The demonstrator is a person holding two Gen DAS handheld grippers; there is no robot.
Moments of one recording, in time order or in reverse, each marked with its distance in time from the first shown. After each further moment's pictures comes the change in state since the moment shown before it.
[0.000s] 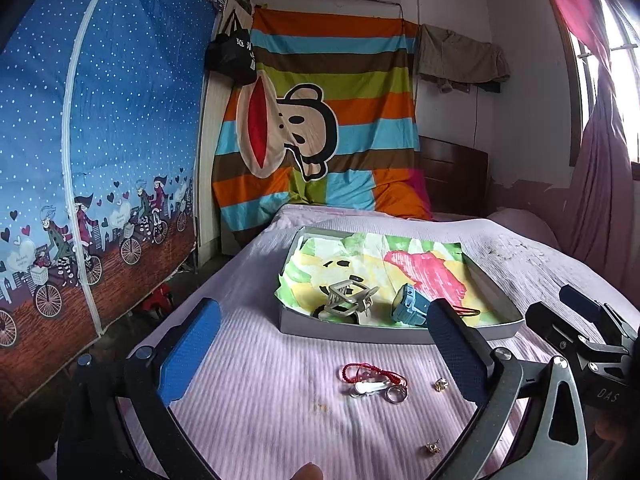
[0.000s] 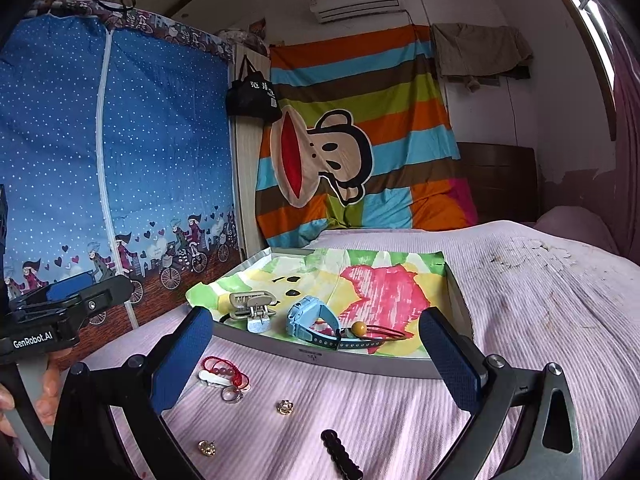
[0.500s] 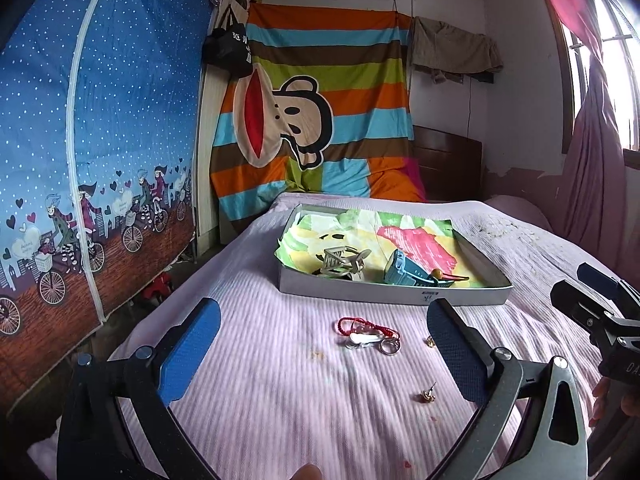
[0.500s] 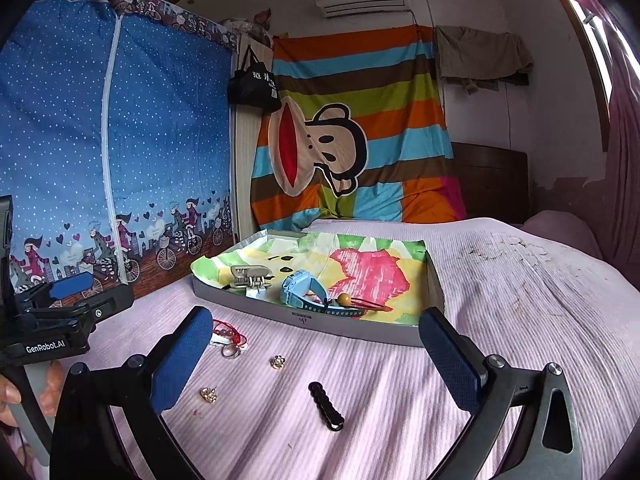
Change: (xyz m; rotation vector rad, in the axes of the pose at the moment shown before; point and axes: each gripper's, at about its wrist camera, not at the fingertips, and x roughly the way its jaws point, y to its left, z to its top) left arm -0.025 -0.006 -0.033 0.016 0.038 -0.012; right arm -0.037 0.005 -0.016 -0.072 0.065 -0.037
